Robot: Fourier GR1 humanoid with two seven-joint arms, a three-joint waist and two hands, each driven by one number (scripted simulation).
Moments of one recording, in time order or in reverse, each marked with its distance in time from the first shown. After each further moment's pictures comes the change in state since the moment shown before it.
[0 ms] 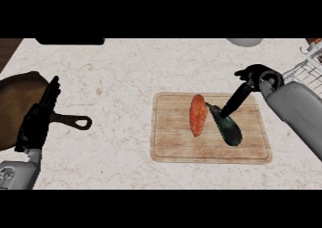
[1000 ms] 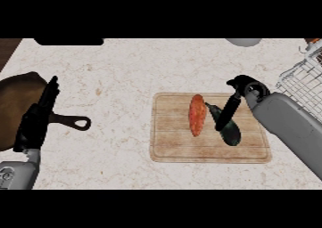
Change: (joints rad) left arm 0.003 -0.020 0.033 -0.003 -0.024 -0.027 0.007; right arm 0.023 0.033 0.093 -0.043 0.074 0.015 0.019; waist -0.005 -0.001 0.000
